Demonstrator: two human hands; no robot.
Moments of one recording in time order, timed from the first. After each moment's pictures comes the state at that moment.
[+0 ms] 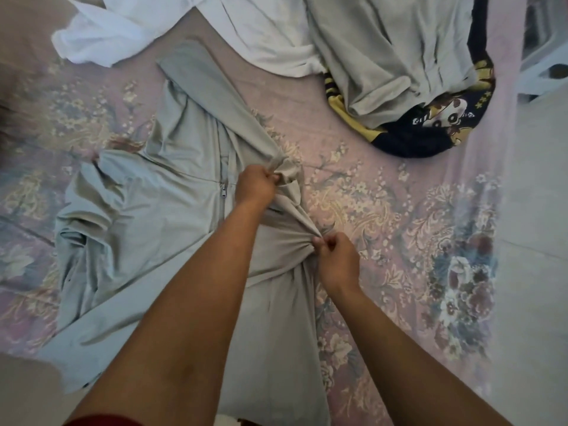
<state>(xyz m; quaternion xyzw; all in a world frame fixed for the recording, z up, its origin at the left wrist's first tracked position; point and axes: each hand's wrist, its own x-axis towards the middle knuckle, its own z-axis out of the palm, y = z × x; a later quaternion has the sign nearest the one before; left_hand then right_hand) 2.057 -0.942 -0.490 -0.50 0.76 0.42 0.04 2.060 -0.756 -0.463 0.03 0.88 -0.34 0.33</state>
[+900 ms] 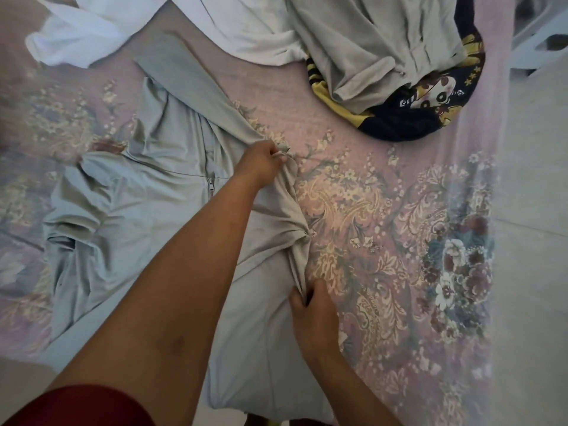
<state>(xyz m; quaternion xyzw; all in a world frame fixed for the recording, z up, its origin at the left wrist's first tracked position) 2.028 -0.946 -0.479 -0.38 0.81 0.43 0.13 2.144 -0.710 -0.456 0.05 0.87 -0.32 0.38</state>
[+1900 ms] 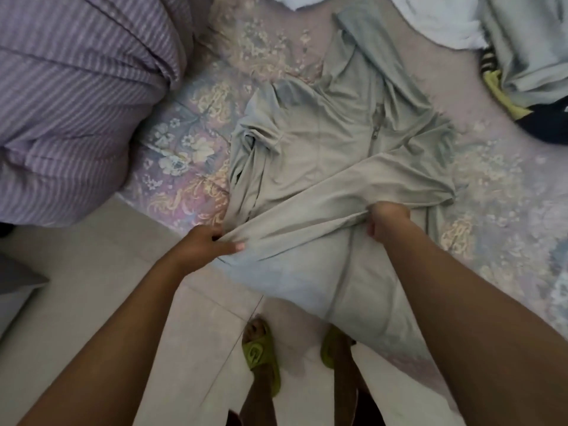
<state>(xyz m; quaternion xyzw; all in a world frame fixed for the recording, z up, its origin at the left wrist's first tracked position) 2.501 -0.977 -0.456 -0.54 0.64 0.52 0.17 2.194 -0.846 -0.460 0.21 0.81 -0.37 0.40</state>
